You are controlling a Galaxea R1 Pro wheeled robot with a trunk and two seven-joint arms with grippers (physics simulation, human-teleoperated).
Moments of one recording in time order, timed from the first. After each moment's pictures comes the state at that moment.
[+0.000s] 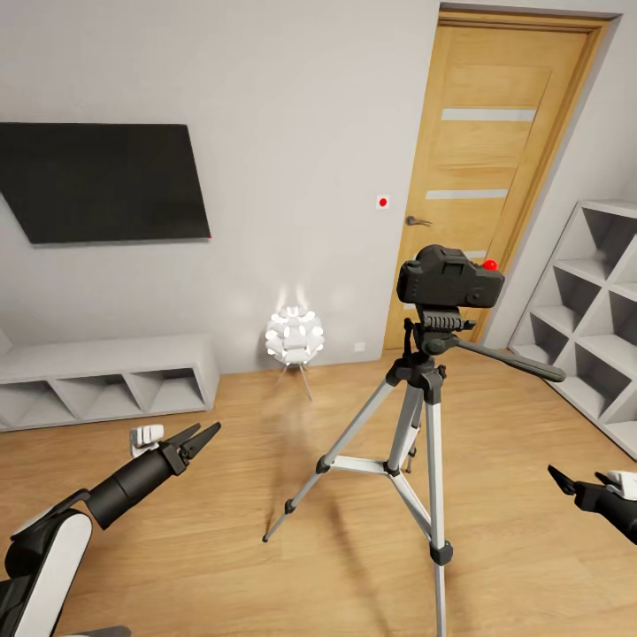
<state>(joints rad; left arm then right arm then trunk) -0.21 0.14 0.22 -1.60 0.60 0.57 -0.67 -0.46 -0.42 -0.68 -0.72 0.04 -0.03 0.68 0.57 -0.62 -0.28</state>
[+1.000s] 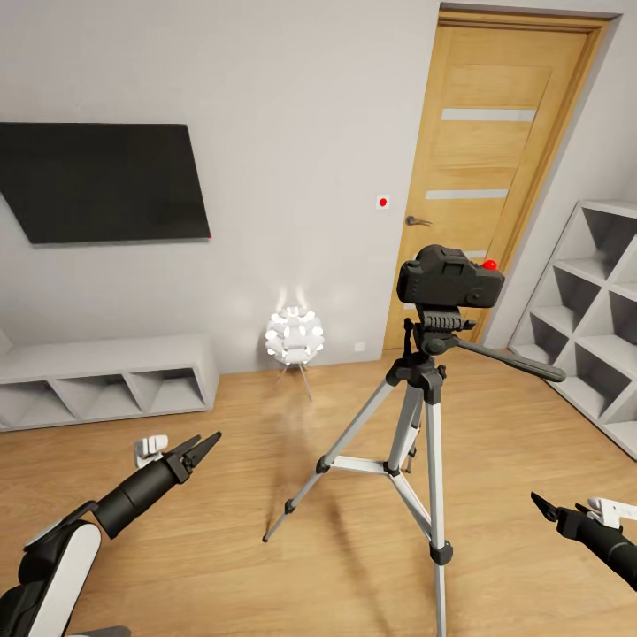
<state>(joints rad) -0.21 0.13 0.22 -1.49 0.60 0.49 -0.67 -0.44 -0.39 -0.68 -0.60 0.04 -0.01 0.67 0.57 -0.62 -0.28</state>
